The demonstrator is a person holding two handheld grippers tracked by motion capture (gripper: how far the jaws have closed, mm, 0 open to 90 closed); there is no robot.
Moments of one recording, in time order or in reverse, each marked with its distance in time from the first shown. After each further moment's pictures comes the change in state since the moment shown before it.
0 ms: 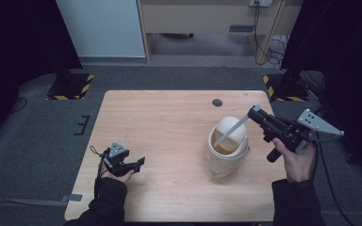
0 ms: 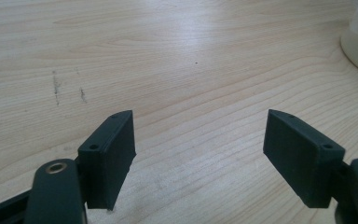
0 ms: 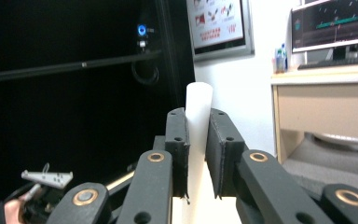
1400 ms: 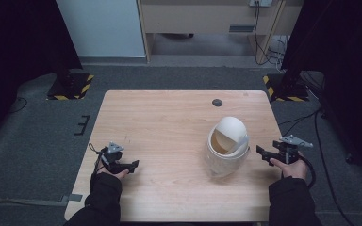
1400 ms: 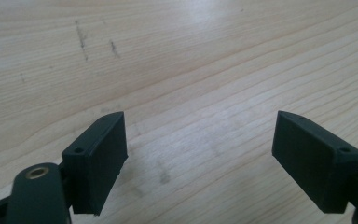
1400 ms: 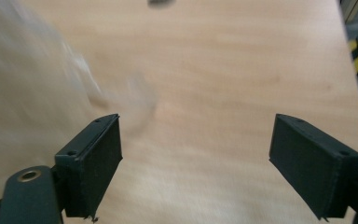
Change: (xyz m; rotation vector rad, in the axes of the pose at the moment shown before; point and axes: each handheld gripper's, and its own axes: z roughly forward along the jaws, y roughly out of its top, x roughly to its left) left arm 0.033 -0.012 0.016 0.160 0.037 0.017; right arm -0.126 -0.165 -0.034 0.569 -0.468 0.064
